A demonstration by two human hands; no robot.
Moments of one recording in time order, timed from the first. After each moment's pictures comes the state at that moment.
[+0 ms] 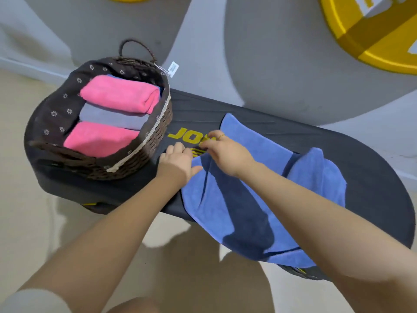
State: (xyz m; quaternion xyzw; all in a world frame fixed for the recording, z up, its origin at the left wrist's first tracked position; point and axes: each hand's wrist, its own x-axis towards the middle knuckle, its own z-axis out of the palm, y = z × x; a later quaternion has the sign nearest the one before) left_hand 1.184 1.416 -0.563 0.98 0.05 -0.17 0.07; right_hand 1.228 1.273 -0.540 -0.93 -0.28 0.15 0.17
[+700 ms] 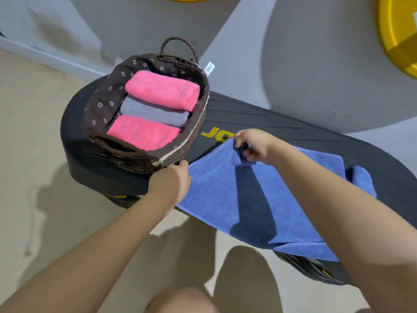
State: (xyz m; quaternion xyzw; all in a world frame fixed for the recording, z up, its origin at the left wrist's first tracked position) left_hand 1.119 1.493 -0.558 0.99 0.04 -0.11 0.03; right_hand 1.244 1.320 -0.514 -0.84 0.09 0.33 0.43
